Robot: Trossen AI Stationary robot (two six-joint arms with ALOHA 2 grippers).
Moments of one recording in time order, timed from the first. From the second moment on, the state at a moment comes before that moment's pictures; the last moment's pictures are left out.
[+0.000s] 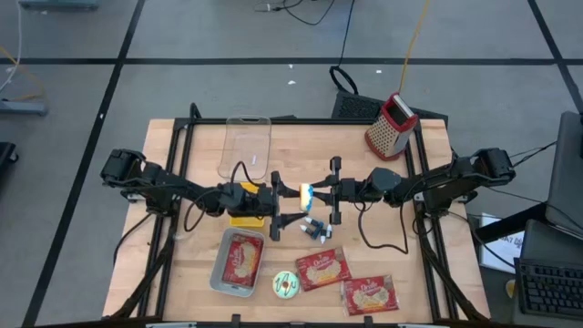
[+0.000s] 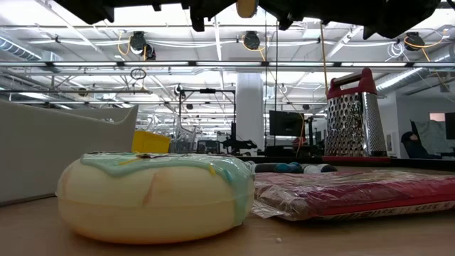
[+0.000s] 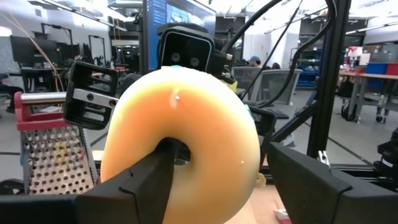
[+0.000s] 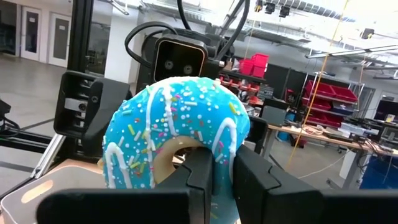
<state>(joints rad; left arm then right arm) -0.19 1.59 0.82 0.92 -0.19 0.00 0.10 1.39 0.65 0.97 0.04 -0.22</state>
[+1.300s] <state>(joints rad) -0.25 1.25 0.47 0.98 -0.29 -0.08 0.11 1.06 0.65 0.35 0.15 -0.10</state>
